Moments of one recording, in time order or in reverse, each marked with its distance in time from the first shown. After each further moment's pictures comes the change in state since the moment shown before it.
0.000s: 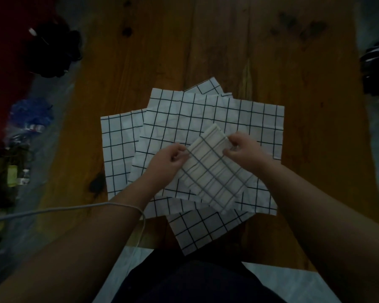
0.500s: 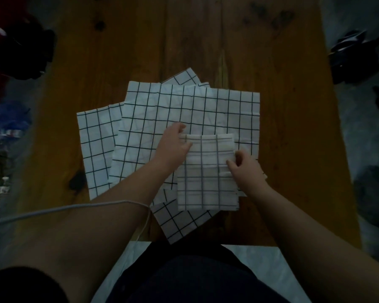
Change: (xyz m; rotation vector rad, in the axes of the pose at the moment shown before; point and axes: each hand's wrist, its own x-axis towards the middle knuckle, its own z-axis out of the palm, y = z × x) left_hand 0.035 0.015 0.062 0.110 0.098 0.040; right_hand -0.086 0.044 0.030 0.239 0.215 0.330
